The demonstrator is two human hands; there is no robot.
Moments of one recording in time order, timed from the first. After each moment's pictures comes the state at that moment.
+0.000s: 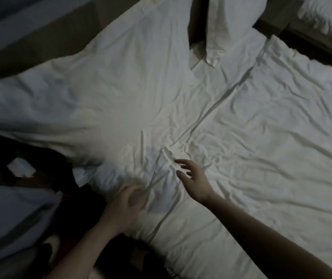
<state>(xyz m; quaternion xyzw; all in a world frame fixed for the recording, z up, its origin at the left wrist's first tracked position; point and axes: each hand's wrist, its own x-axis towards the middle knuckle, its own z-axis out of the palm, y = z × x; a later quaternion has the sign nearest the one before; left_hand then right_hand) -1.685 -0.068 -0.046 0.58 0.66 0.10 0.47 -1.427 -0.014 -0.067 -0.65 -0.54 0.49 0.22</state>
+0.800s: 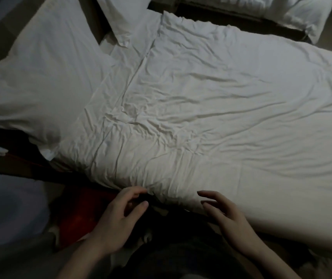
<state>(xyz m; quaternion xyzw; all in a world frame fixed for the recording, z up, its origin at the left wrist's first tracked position) -1.567 -0.412 0.180 0.67 0.49 0.12 0.55 -1.297 -0.541 0.208 -0.71 -0.29 0.54 0.34</state>
